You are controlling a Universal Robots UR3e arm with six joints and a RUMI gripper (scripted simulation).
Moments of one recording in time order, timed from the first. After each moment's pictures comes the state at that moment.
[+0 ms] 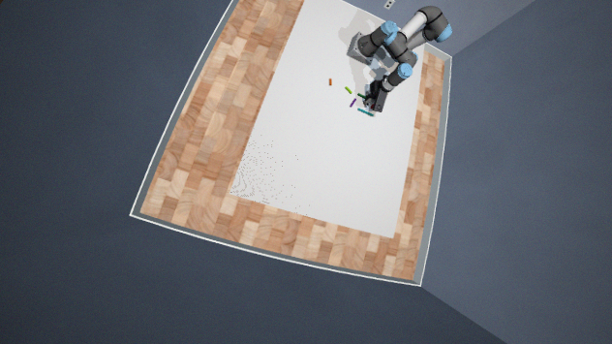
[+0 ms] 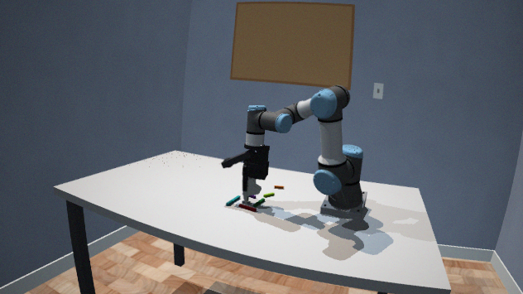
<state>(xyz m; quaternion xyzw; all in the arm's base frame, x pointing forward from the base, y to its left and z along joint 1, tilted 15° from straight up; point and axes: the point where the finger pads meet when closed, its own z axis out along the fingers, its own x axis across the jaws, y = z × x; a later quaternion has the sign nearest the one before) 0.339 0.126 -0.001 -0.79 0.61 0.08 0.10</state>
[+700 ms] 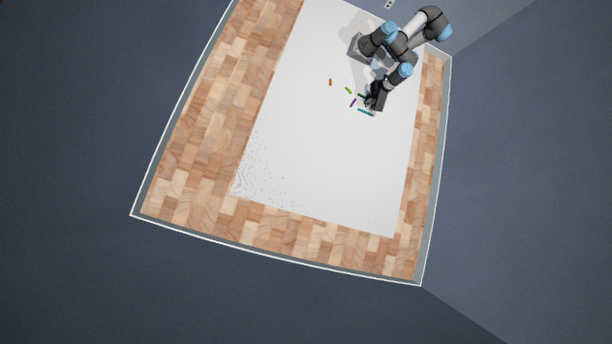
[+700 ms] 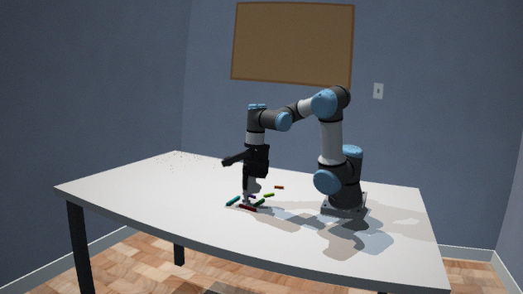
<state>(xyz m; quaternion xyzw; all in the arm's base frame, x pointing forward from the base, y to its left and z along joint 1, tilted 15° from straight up) 0.339 0.124 0.003 -0.79 0.61 0.08 0.10</state>
